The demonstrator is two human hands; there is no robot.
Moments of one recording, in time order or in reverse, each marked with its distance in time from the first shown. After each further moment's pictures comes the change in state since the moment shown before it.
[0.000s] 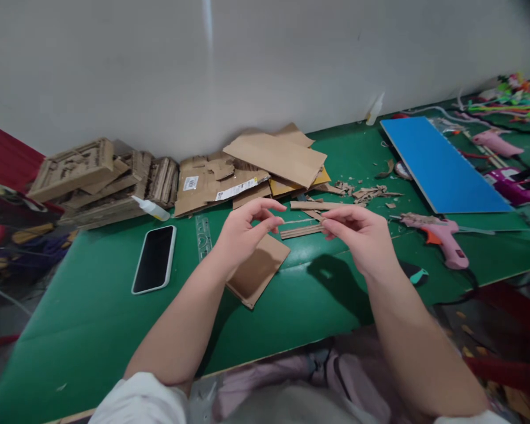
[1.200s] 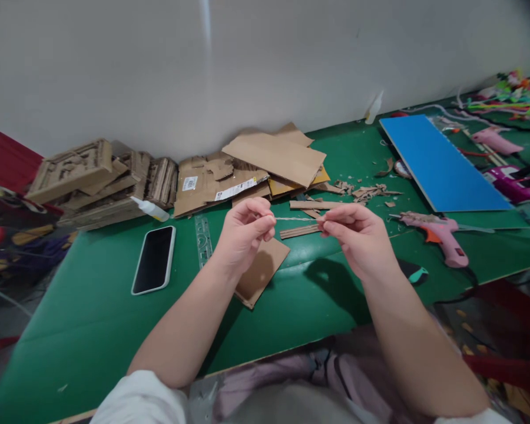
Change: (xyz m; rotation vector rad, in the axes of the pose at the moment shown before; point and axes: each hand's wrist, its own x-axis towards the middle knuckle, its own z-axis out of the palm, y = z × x) left_hand -0.001 0.001 0.016 -0.801 0.090 -0.091; right_hand -0.004 -0.001 0.007 0.380 -0.031 0.082
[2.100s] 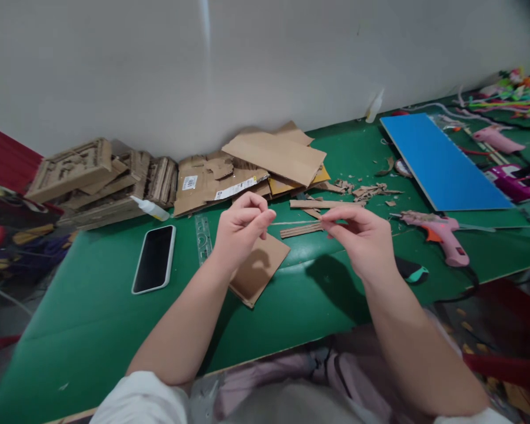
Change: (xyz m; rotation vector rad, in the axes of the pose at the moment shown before) left_hand 0.002 0.004 -0.014 0.697 -0.057 0.377; right_hand -0.004 -0.002 0.003 -0.327 0.089 -0.169
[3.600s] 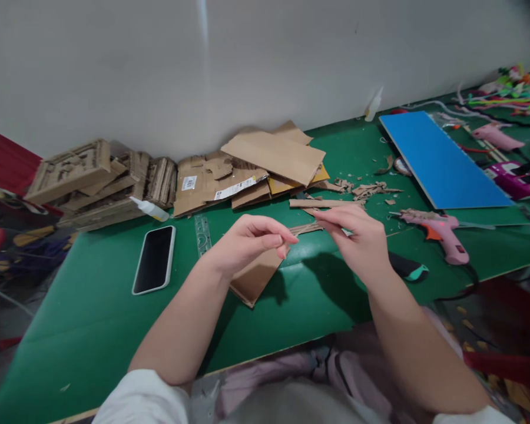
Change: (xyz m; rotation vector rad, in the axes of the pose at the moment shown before) left_hand -0.005 0.003 -0.004 -0.478 -0.492 -0.378; right_hand 0.005 0.009 -0.012 -0.543 -0.140 -0.454
